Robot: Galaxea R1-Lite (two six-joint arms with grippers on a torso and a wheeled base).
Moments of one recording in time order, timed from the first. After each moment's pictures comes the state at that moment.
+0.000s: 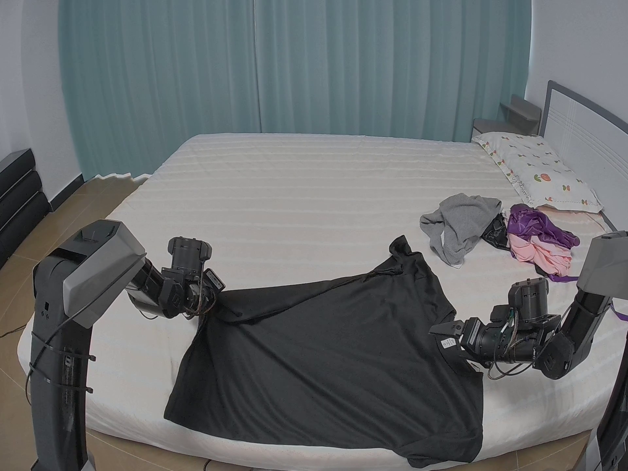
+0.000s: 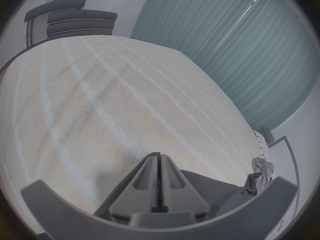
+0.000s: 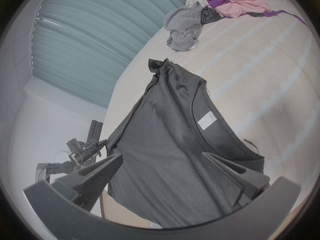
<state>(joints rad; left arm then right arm) -0.16 2.49 -1.34 -0.42 0.18 -0.86 0.20 2.14 -0.45 -1.00 0.35 0.76</state>
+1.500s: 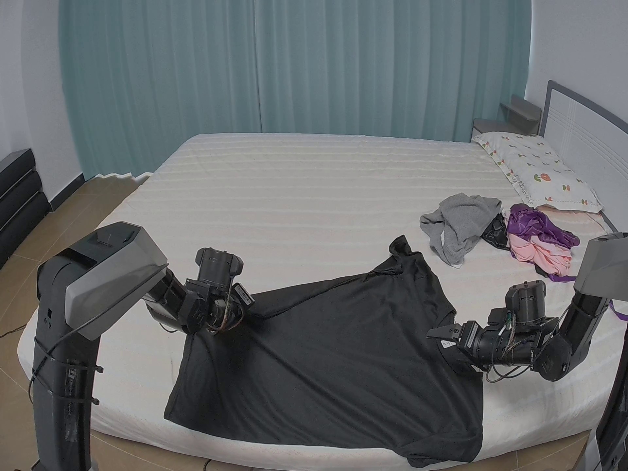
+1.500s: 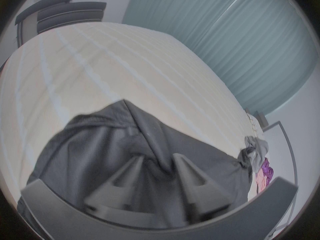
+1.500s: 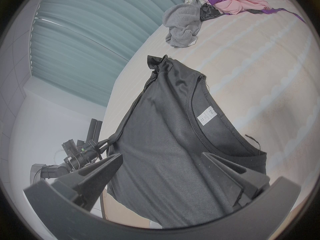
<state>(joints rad) -0.31 2.45 -1.24 -0.41 0.16 -0.92 0.21 2.15 -0.44 -1.00 0.35 0.76</state>
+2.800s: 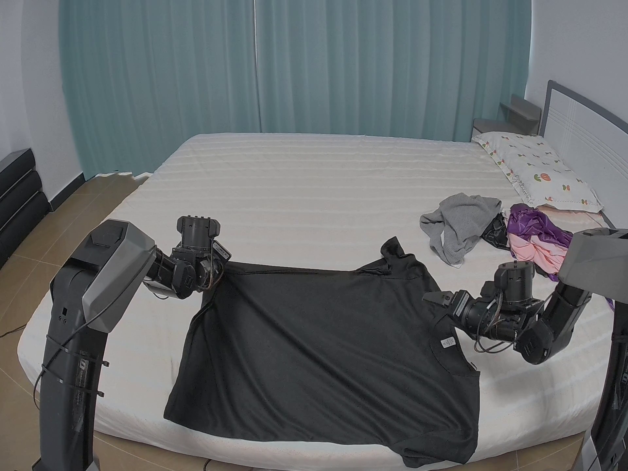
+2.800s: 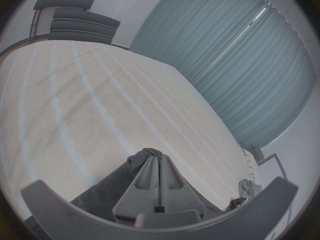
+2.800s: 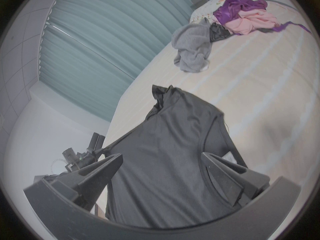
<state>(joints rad) -0.17 2.59 -1.64 -0.39 0.24 -0.92 0.21 2.24 -0.63 -1.07 0.24 0.79</state>
